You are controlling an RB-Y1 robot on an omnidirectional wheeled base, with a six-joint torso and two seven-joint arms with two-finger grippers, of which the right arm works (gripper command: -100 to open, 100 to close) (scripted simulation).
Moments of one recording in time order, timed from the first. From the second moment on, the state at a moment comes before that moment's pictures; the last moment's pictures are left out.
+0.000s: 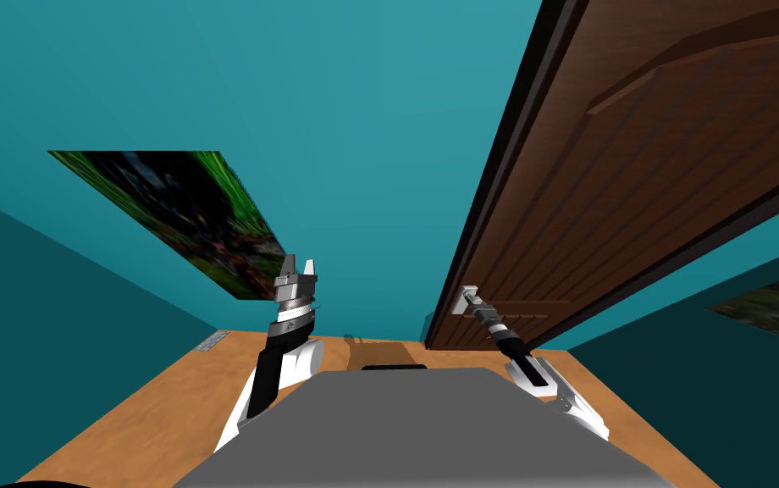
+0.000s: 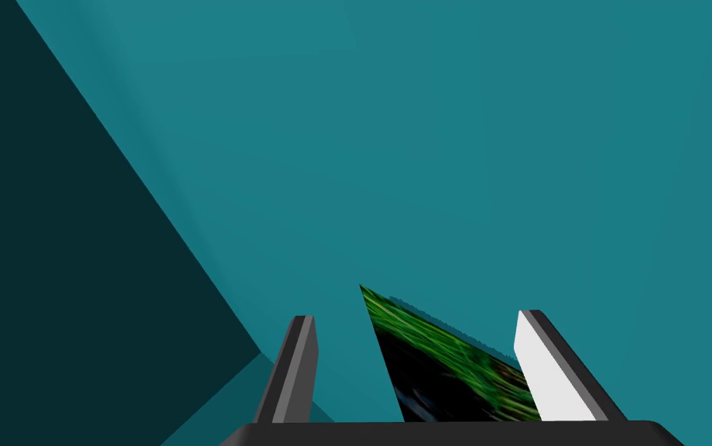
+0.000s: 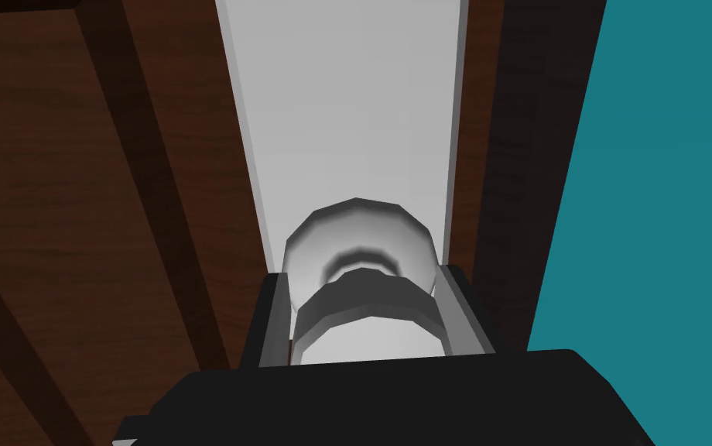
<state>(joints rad) 0.22 -0.39 -0.30 -1.21 0.45 -0.64 0.72</state>
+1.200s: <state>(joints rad) 0.18 -0.38 -0.26 -1.19 0.31 -0.62 0.54</state>
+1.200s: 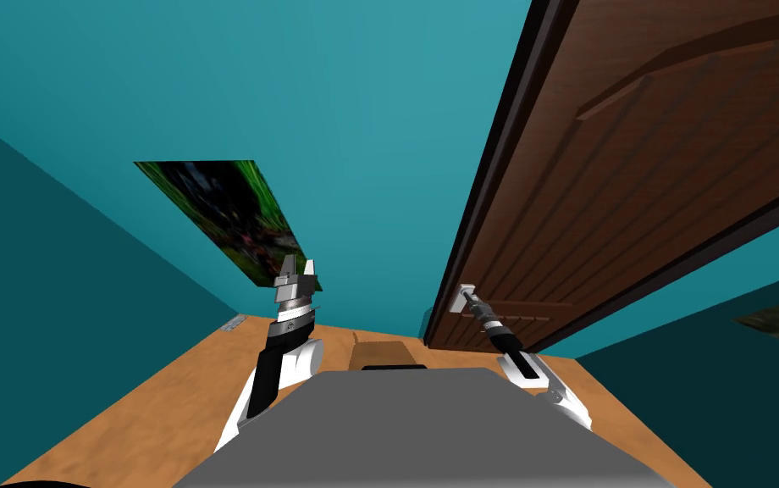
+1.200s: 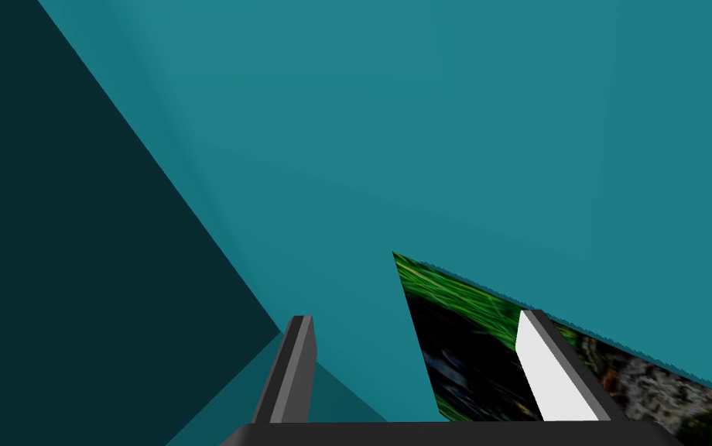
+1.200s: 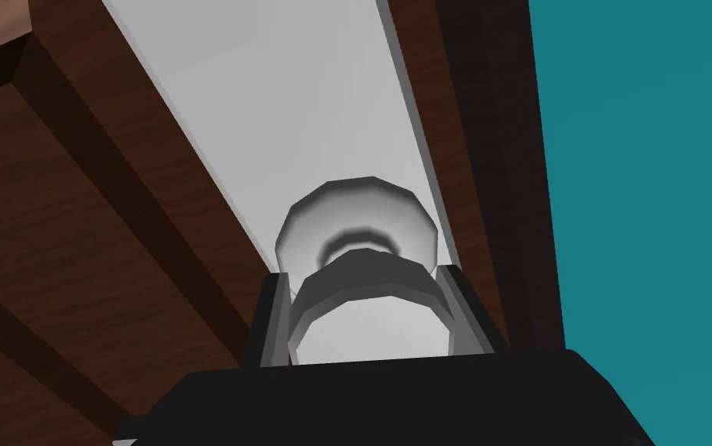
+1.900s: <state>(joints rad) 0.15 -0.38 -0.22 -1.17 0.18 -0.60 0.36</state>
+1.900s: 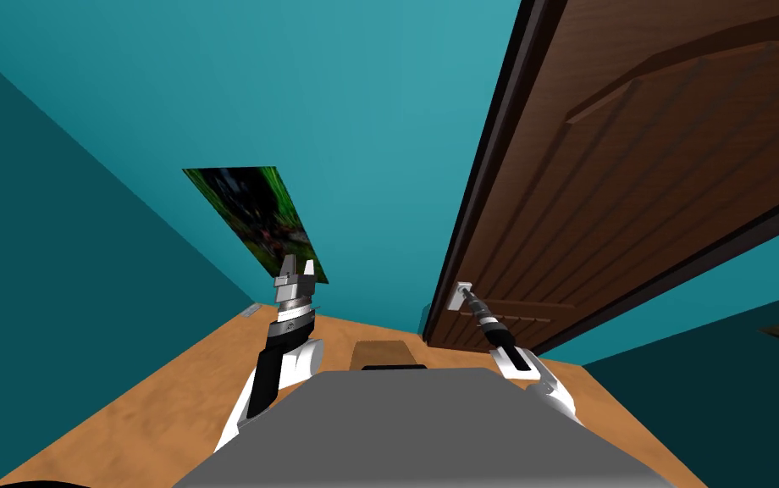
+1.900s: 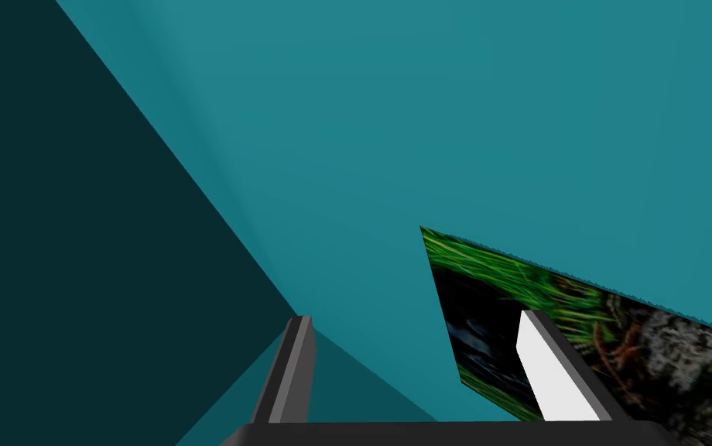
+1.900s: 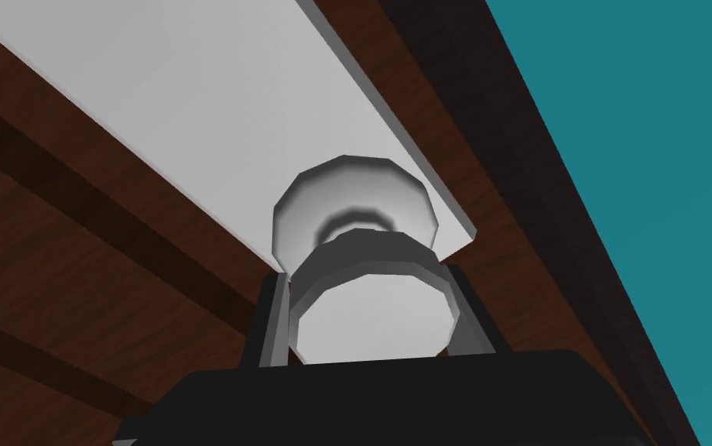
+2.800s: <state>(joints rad) 0.10 -0.38 -0.18 -1.14 0.01 -0.58 0.14</state>
